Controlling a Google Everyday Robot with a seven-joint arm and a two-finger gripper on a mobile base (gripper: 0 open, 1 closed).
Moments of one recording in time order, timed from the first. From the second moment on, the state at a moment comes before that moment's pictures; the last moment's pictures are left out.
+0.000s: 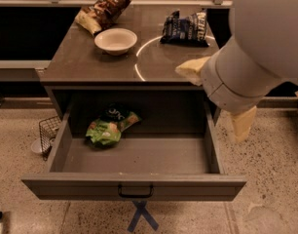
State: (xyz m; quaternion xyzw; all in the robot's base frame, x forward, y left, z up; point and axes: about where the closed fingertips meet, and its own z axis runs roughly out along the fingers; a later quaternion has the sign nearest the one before) arm 0.436 -0.130 0.926 -0.85 0.46 -0.20 0.13
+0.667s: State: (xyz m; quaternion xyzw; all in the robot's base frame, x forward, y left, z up) arm 0.458 -0.110 0.870 -0.93 0.33 -0.12 0.09
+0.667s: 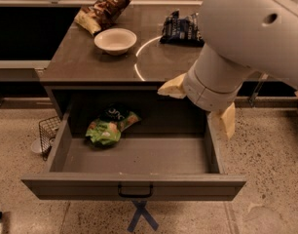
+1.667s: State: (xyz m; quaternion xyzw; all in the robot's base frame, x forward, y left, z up) arm 0.494 -0.046 0.840 -0.94 0.26 -0.11 0.21
